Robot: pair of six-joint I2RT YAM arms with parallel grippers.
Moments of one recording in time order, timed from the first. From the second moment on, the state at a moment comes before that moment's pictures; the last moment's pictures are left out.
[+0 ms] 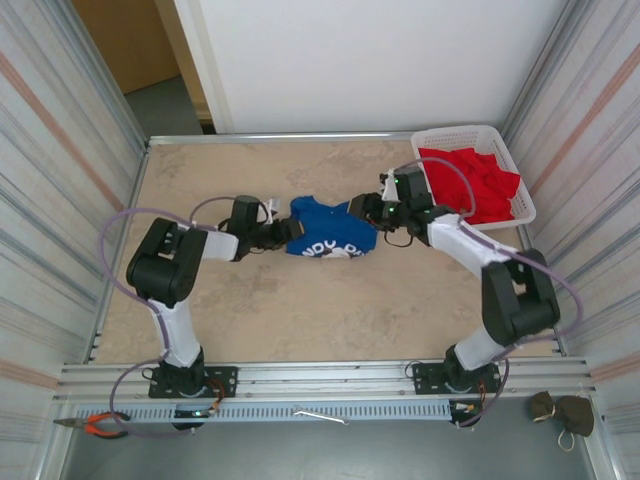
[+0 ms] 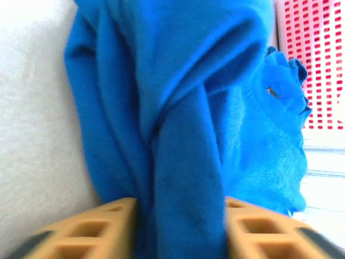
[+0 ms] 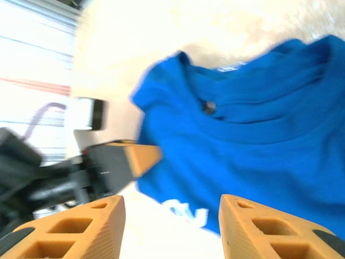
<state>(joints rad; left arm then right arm) -0.34 1.91 0.86 0.37 0.63 -0.74 0.36 1.53 1.00 -0.14 -0.47 0.72</state>
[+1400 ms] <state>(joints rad) 0.25 1.36 1.02 -0.33 0.39 -0.24 0.03 0.97 0.78 -0.48 0.02 0.52</state>
